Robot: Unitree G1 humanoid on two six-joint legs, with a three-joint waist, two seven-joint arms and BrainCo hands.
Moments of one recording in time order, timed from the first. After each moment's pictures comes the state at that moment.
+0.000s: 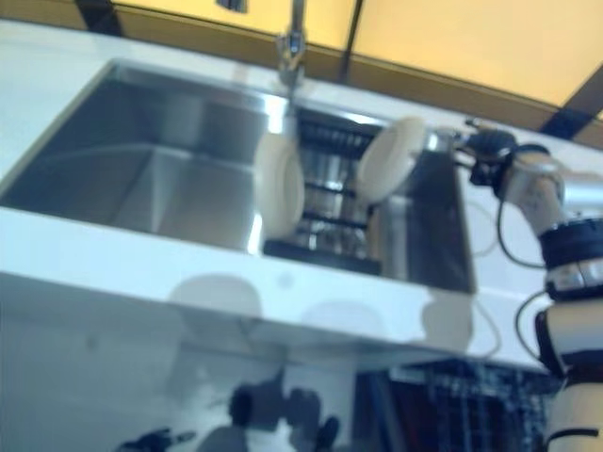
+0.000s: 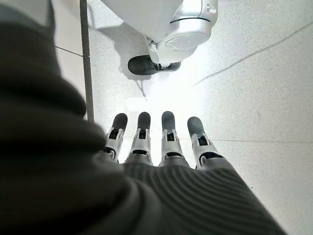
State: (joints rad) left arm 0.02 0.41 -0.21 1.08 -0.18 0.13 -0.04; right arm -1.07 -0.91 0.33 0.67 0.91 0.56 -0.02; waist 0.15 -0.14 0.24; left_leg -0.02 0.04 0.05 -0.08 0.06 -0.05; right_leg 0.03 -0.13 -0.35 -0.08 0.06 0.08
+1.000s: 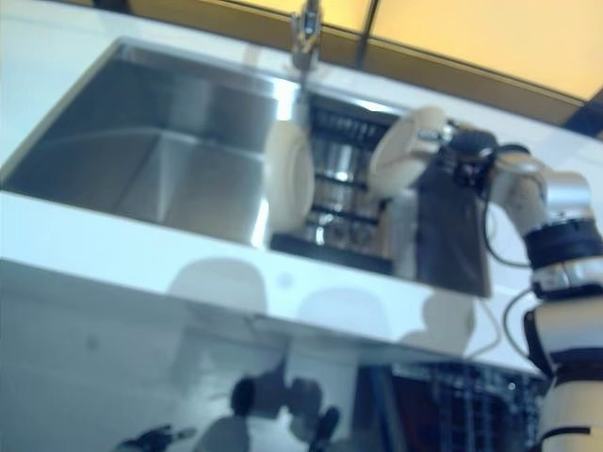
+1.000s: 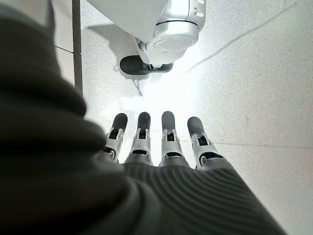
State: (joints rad) left arm 0.02 0.42 -0.21 1.07 -0.21 0.13 -0.04; right arm -1.07 -0.87 0.33 0.63 0.91 0.57 -0.02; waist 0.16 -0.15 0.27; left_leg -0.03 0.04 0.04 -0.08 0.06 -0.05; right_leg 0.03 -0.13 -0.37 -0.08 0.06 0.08
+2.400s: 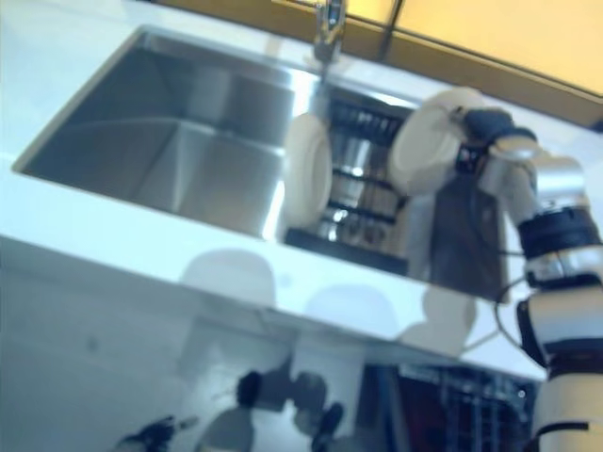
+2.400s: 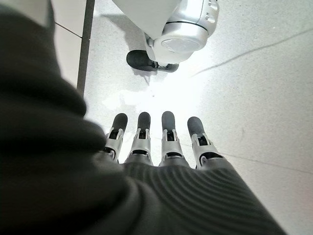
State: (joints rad) left arm 0.02 0.41 -0.21 1.04 -0.31 0.10 -0.02; right arm -1.15 -0.85 0.33 0.63 0.76 0.55 -0.26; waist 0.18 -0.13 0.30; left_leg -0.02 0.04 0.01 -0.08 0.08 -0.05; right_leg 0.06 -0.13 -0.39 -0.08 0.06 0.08
